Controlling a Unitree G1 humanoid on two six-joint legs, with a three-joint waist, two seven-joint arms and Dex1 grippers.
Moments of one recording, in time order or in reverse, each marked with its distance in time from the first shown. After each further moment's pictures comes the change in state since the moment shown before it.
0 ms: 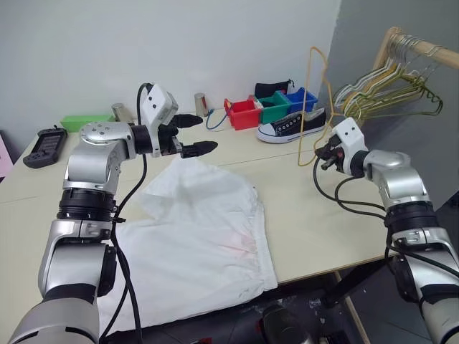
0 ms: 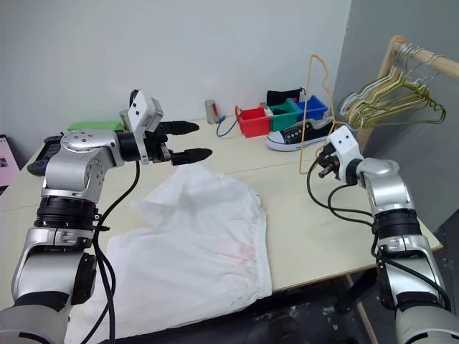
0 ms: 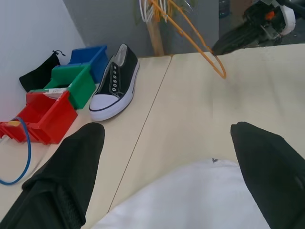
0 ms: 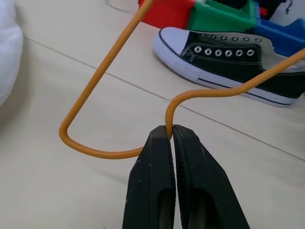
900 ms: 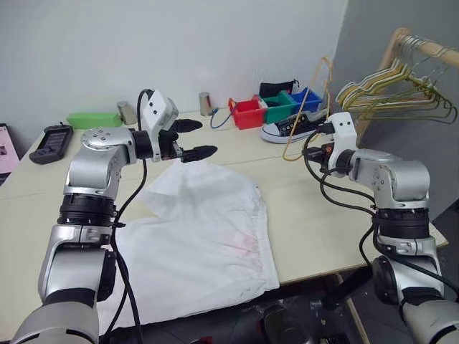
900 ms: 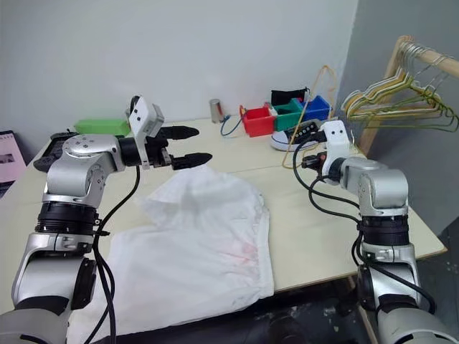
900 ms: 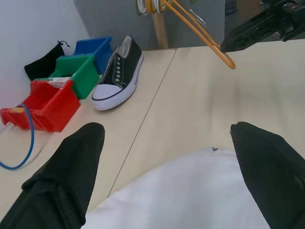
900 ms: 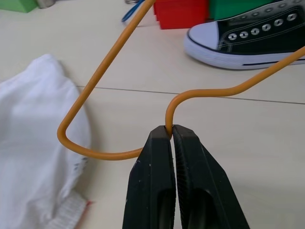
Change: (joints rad) left arm 0.029 0.001 0.003 -0.026 -0.001 0.001 0.006; right arm 0.086 0.163 -0.112 -0.549 0.237 0.706 -0.244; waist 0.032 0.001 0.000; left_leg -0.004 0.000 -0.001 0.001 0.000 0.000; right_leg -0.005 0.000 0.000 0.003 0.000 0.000
